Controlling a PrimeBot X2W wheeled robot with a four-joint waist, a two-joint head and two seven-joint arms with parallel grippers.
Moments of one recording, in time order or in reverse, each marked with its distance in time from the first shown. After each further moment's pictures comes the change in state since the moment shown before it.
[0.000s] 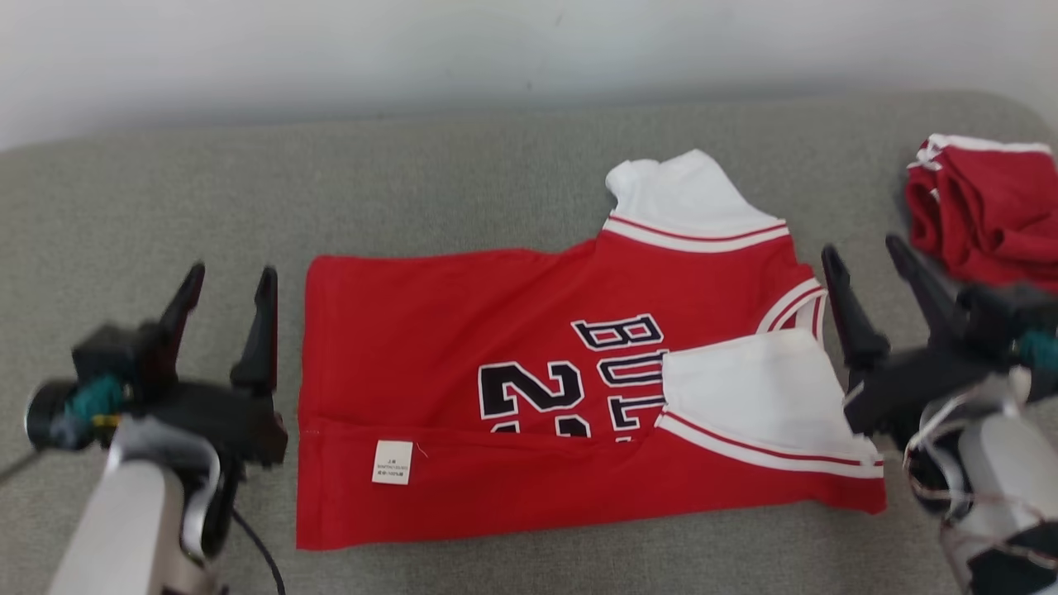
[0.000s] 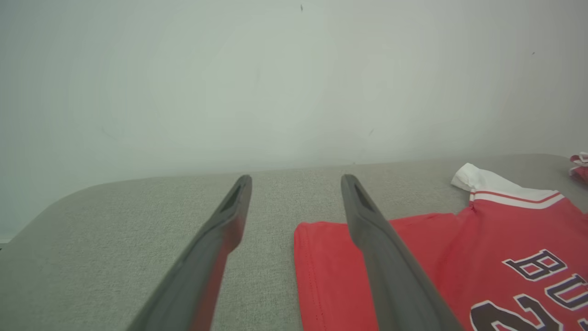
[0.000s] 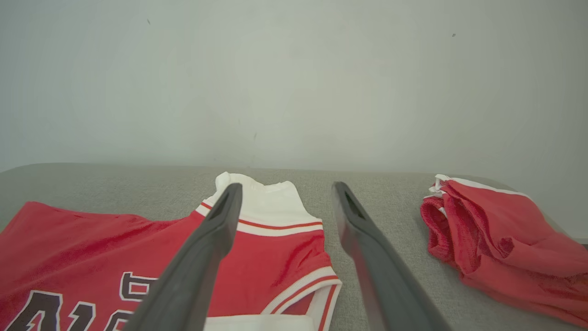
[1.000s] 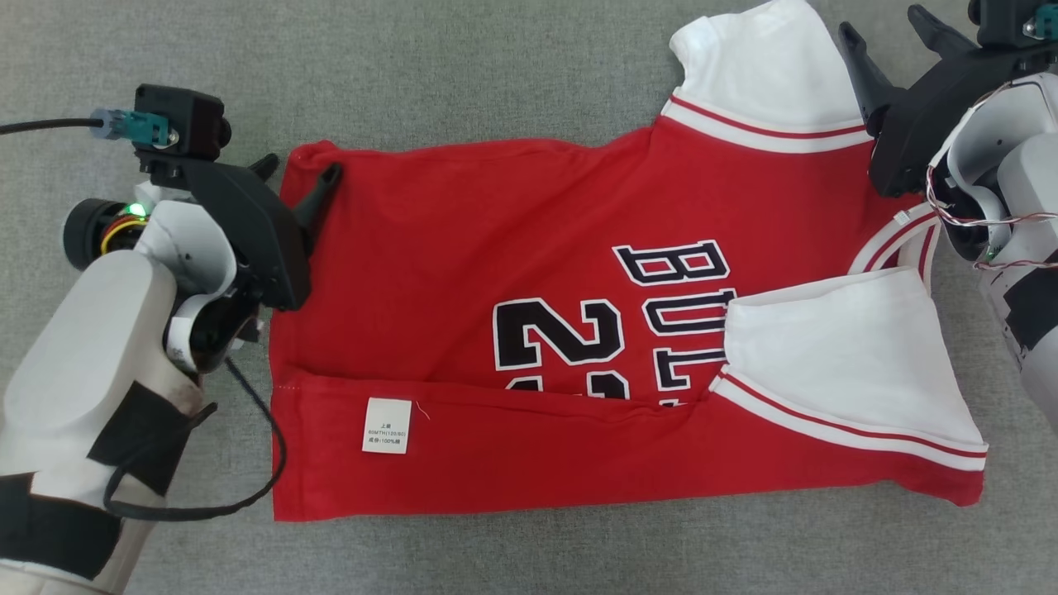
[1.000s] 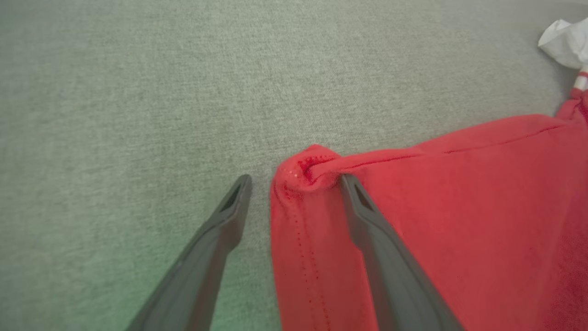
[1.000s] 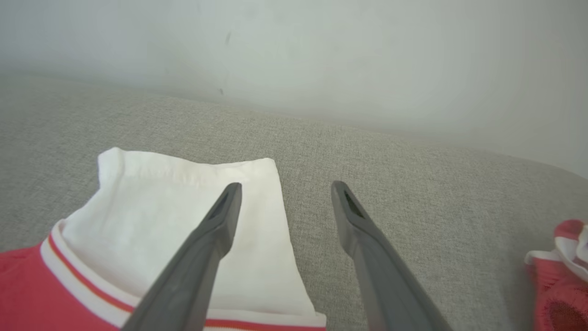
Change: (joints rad) left arm -0.561 0.142 -0.439 0.317 -0.454 -0.006 0.481; right arm -0.751 -0.087 0.386 0.576 0.192 0.000 0.186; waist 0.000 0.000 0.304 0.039
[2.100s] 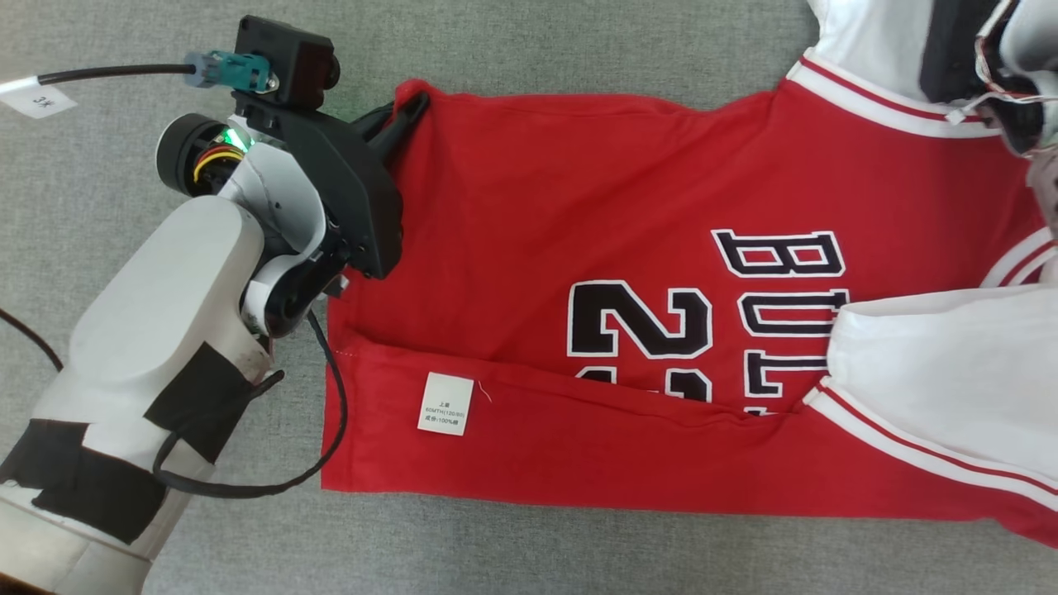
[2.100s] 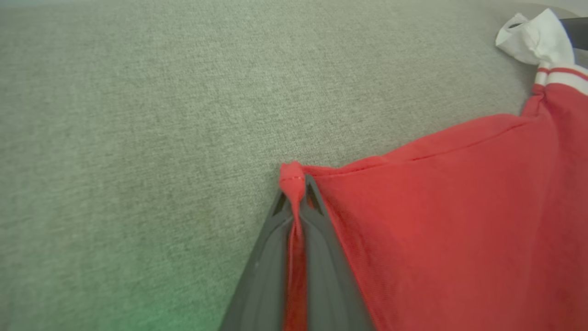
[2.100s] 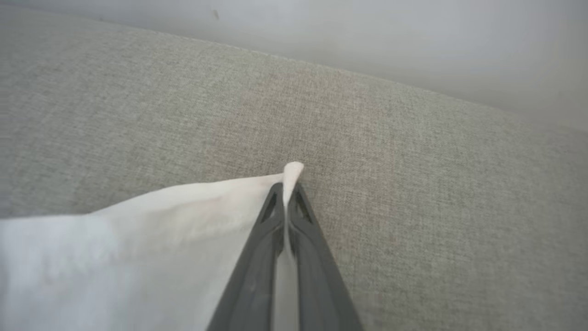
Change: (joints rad) left arm -0.131 -0.040 -0.203 -0.064 -0.095 0.000 -0.074; right arm -0.299 0.033 0.148 0.335 0.061 0.000 0.191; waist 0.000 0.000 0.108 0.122
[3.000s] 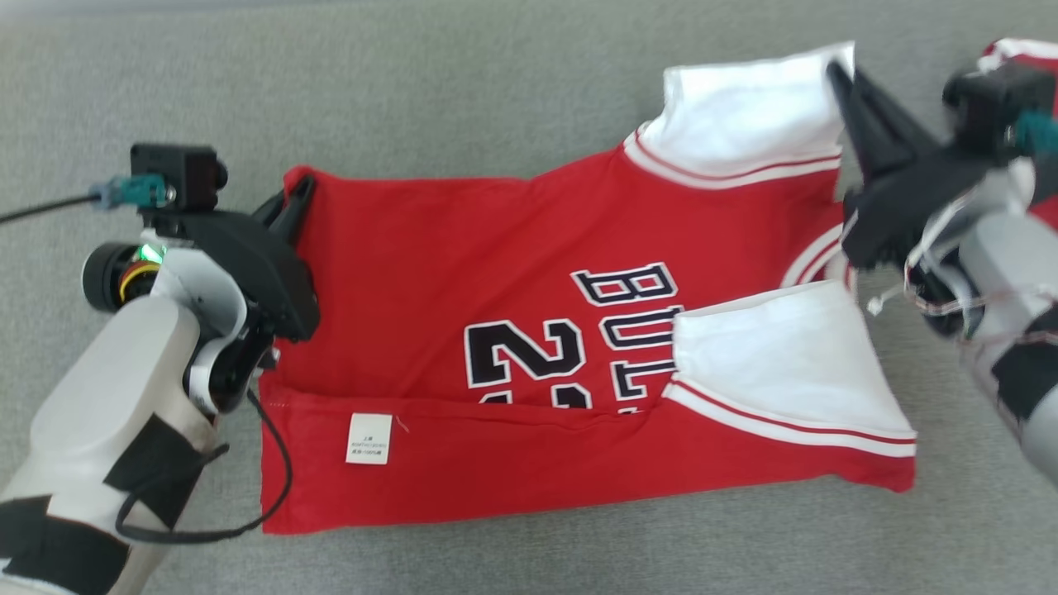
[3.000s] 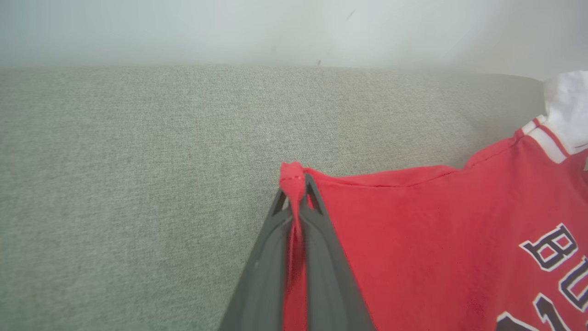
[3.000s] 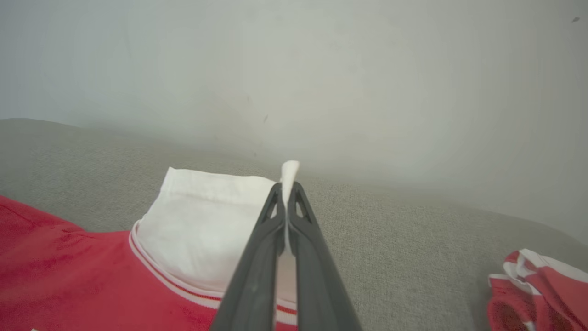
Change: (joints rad) left arm 0.146 0.056 0.064 0.128 -0.043 0.038 -0.192; right arm 0.369 -0.117 0.130 -0.437 0.176 0.000 -0.490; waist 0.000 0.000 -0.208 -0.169
